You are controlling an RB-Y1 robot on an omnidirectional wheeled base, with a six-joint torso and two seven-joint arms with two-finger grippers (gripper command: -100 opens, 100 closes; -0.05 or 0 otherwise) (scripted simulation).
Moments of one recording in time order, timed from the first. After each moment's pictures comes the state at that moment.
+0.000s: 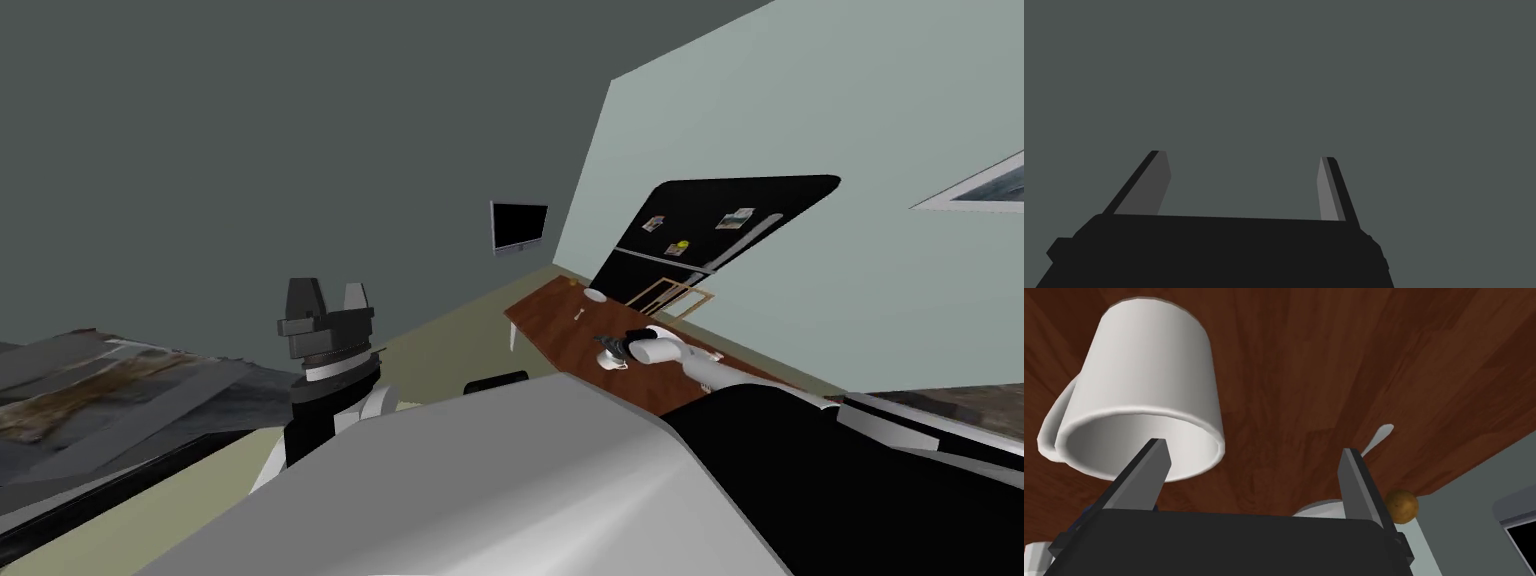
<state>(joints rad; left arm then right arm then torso) 0.53 0.05 0.06 -2.32 -0.05 -0.62 -0.05 0.43 -1.31 0.27 -1.43 -1.15 0.47 0.53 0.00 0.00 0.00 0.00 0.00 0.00</state>
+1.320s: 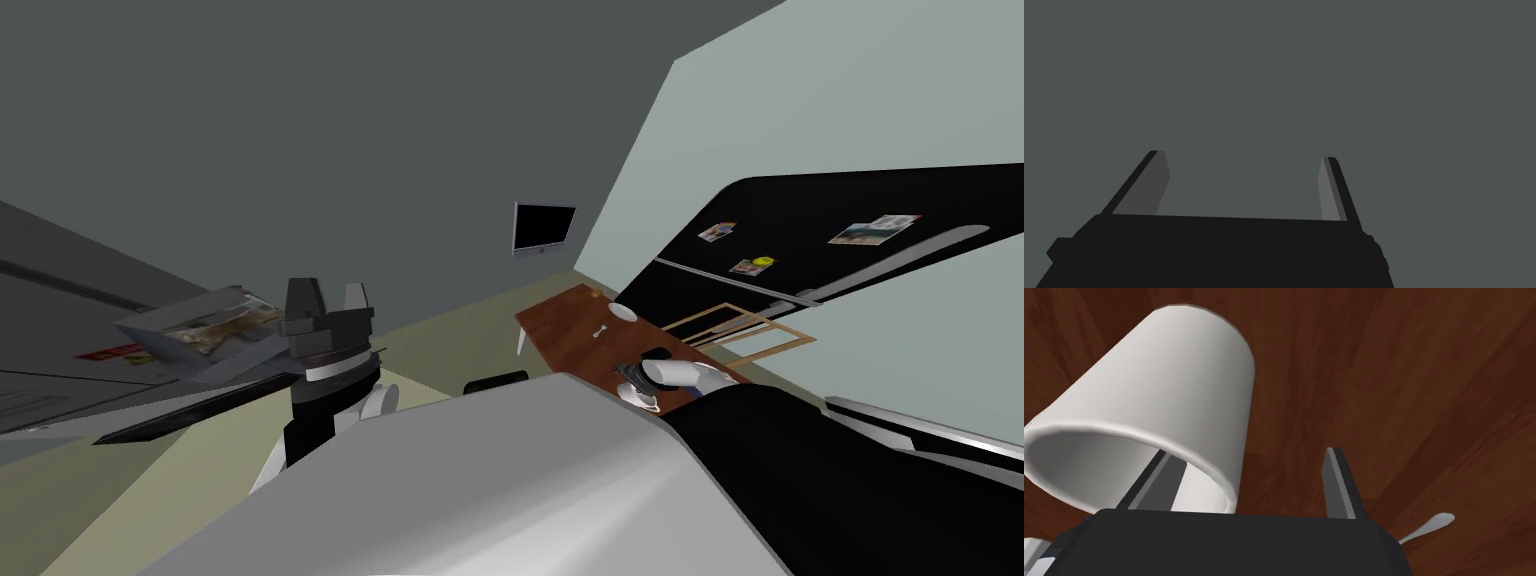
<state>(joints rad) 0.53 0.05 0.06 -2.32 -0.05 -0.62 -0.05 0.44 -1.31 0.45 -1.24 -1.31 0.56 0.63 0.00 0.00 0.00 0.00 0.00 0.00</state>
